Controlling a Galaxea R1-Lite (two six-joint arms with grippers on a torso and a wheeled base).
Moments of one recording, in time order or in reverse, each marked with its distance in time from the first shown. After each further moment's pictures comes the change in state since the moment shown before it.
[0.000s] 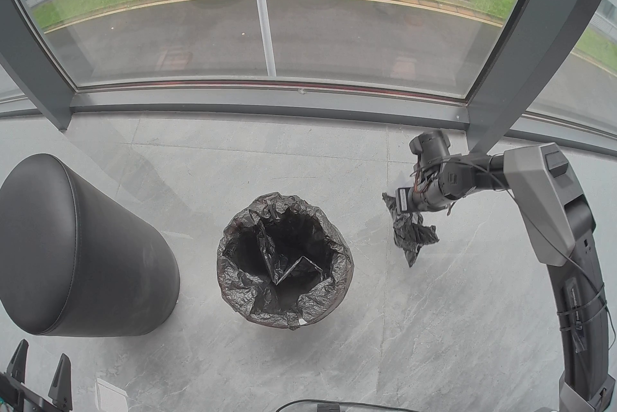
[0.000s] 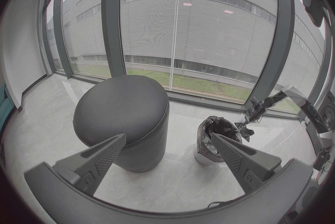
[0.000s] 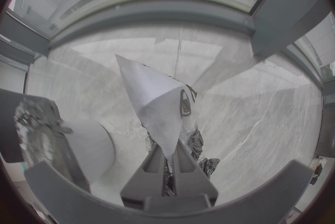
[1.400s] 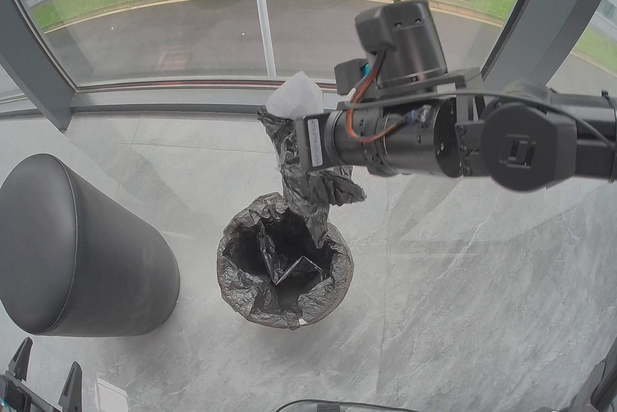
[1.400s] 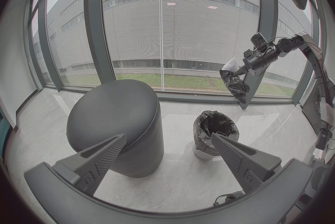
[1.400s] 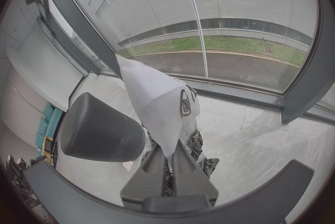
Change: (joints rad) left arm 0.001 0.000 0.024 -0.034 -0.079 0.124; right arm 0.540 -0.608 0.322 -0.173 -0.132 0.023
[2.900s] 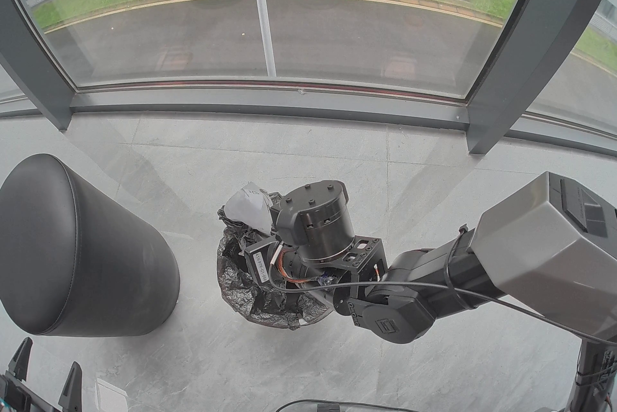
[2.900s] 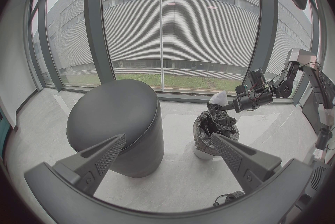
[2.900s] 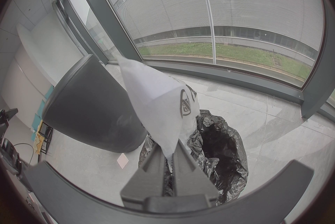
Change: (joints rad) left arm 0.000 0.000 0.000 0.000 0.000 0.000; right arm 0.096 0.277 0.364 -0.680 -0.043 -0.092
